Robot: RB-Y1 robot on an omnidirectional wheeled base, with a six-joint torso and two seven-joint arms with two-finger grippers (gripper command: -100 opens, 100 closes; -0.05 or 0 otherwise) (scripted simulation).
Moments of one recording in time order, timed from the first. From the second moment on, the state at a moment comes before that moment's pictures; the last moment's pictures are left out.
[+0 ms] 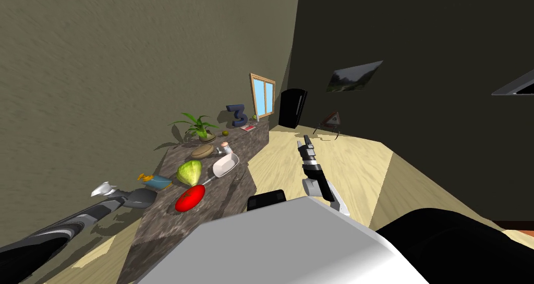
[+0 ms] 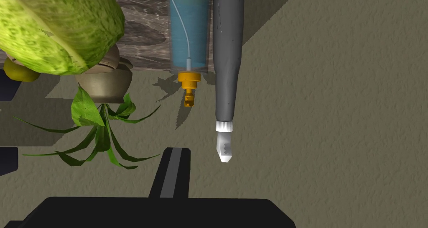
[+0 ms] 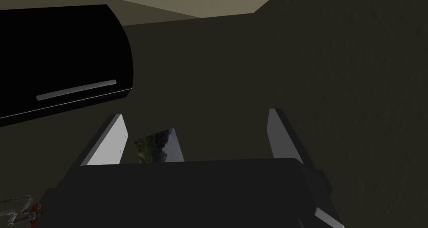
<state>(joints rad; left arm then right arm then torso) 1.15 1.16 0.58 -1.97 -0.03 0.45 0.00 0.53 -0.04 -0.06 -2.21 0.03 -0.39 -0.06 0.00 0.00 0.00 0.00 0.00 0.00</state>
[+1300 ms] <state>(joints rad) 1.00 1.07 0.46 -1.73 -0.04 0.38 -0.03 0.53 -0.04 -0.06 -2.21 0.03 -0.39 -0.06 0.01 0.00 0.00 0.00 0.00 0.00</state>
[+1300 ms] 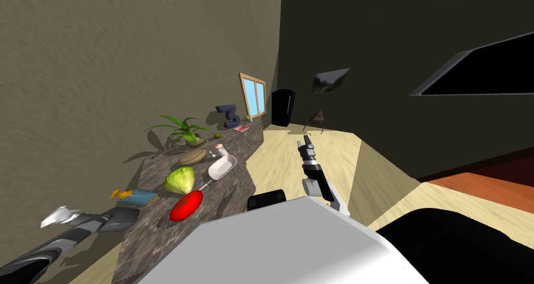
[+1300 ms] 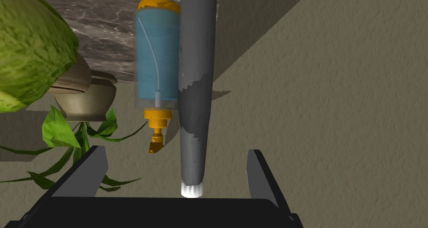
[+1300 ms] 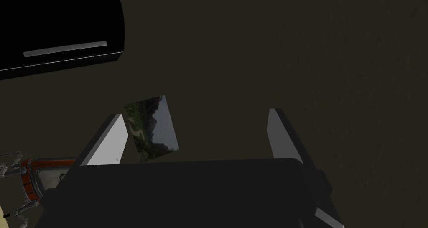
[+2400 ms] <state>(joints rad) 0.93 1.04 0.42 -1.63 -0.05 0.35 -0.04 0.53 -0.04 -0.06 -2.21 0.03 -0.39 -0.06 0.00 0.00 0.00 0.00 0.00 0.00</state>
